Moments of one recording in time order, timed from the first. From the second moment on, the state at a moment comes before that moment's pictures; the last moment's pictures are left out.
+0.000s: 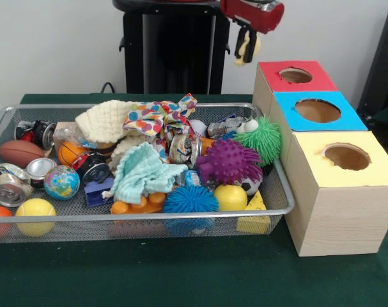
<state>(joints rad) 0.19 -0.80 -0.36 2.00 0.34 0.54 2.10</state>
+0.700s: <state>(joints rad) 0.26 -0.70 -0.36 1.99 0.44 0.53 2.21</state>
